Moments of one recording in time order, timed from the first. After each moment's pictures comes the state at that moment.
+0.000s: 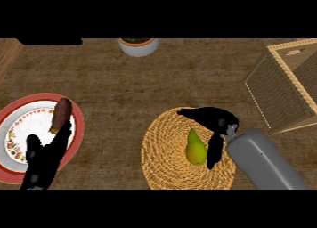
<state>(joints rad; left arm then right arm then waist) 0.12 0.24 -0.03 -1.48 0.09 0.03 0.26 -0.50 -0.26 0.47 -1.22 0.49 0.61 0.22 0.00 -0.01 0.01</state>
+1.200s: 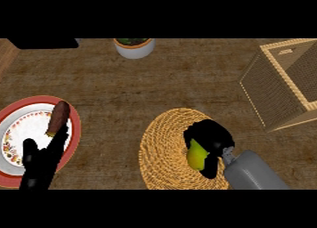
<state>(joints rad) 0.15 0.21 0.01 -1.48 0.06 0.02 0.25 -0.35 -0.25 0.57 -1.31 0.82 0.36 0.12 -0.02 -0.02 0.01</state>
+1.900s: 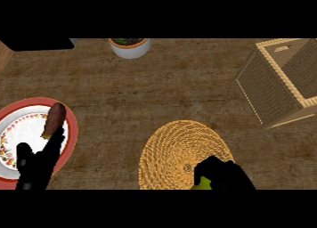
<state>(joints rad) 0.17 0.21 0.03 -1.50 0.07 0.02 0.24 0.13 -0.32 0.66 -1.94 0.95 0.06 0.37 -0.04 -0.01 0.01</state>
